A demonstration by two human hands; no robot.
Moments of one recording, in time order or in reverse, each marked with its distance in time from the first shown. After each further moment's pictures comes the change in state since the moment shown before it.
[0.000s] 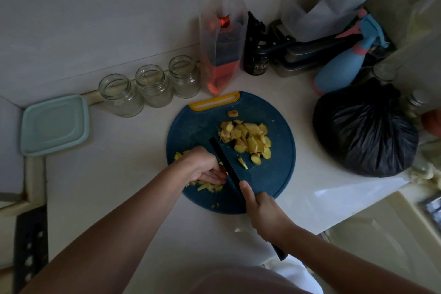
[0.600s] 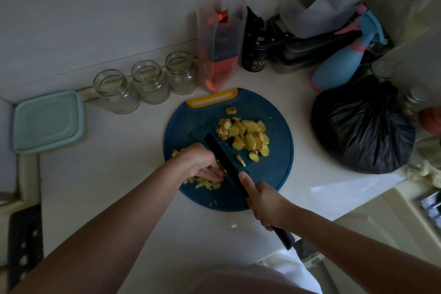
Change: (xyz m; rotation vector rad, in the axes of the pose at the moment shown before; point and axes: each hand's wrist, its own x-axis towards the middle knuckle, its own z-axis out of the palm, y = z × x) left_hand 0.005 0.001 -0.003 0.009 -0.048 0.000; right_hand 0.016 -0.005 -0.017 -0.006 -0.176 0.152
